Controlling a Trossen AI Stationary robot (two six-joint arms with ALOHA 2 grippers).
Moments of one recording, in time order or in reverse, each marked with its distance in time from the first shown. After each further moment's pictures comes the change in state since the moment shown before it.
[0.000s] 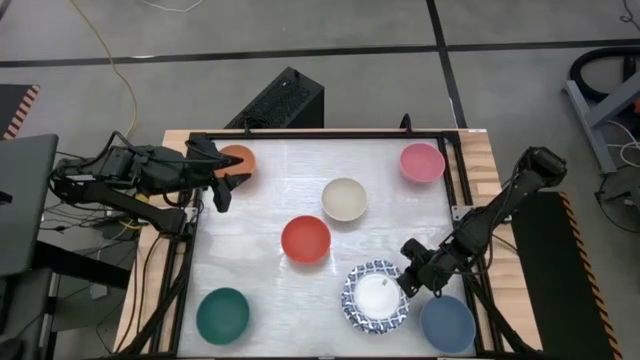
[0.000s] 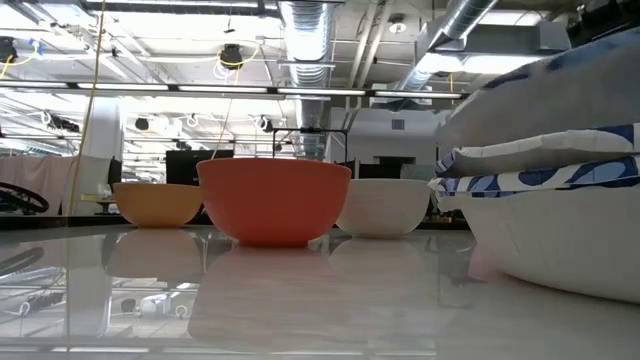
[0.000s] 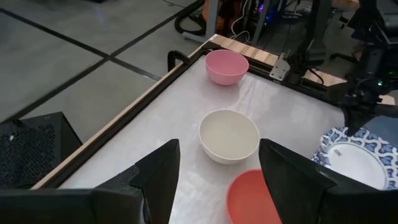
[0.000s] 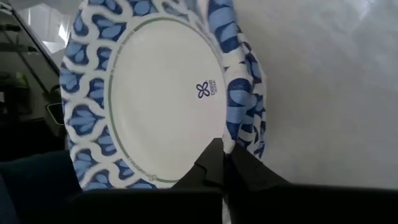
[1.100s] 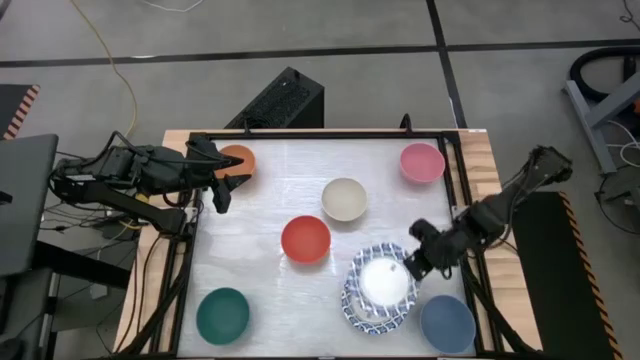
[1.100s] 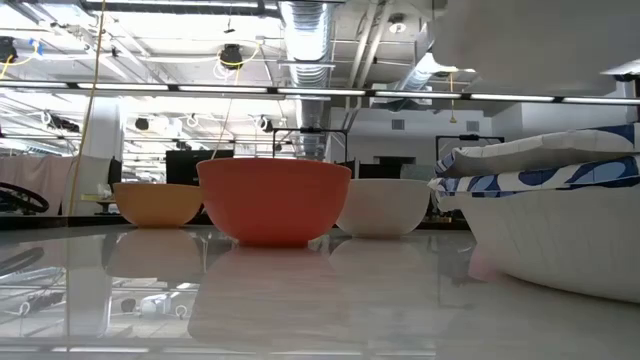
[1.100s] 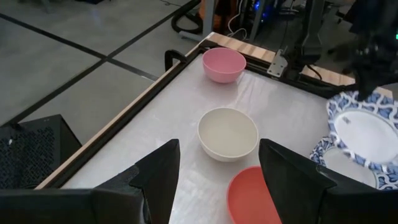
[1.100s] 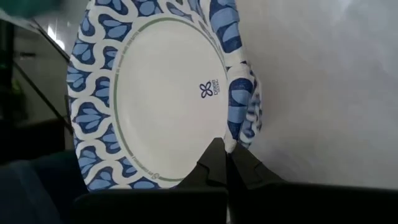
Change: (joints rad) left arm 0.000 0.000 0.000 -0.003 0.016 0.022; right arm -0.086 -0.080 0.317 -0.438 -0.072 -0.014
